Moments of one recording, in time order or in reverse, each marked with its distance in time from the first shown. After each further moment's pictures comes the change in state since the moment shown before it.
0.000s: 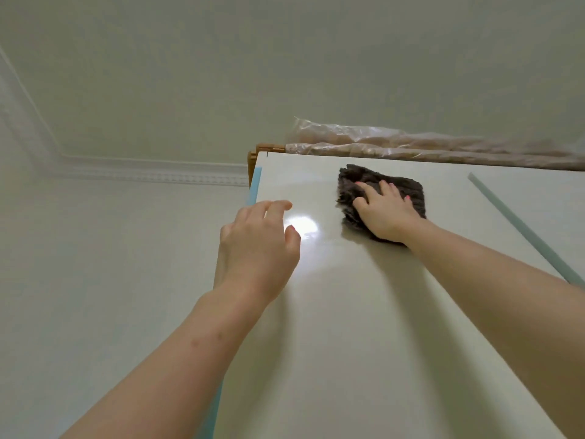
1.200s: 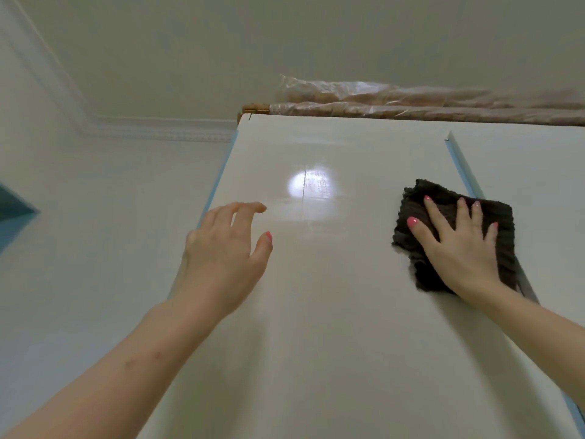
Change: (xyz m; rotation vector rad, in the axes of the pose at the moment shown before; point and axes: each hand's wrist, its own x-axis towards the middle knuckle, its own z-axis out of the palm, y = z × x) left_hand -0.077 0.078 -0.028 0.121 -0.153 -0.132; right_hand -0.134 0.155 -0.013 0.075 0.041 0.104
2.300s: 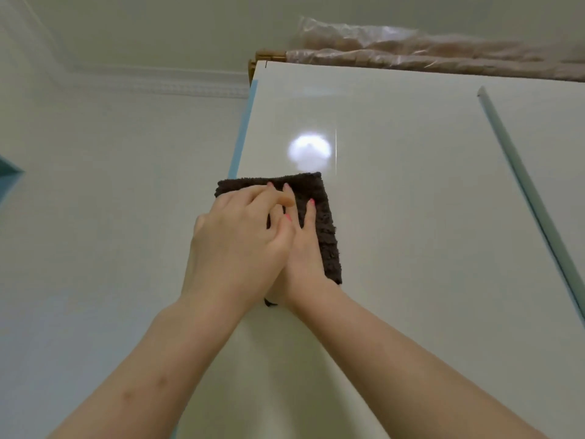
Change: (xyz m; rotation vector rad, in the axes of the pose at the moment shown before) left_hand -0.033 -0.034 -0.020 -0.169 -0.003 -0.010; right_hand -0.107 -0.230 0.063 -0.196 -0.216 -0.578
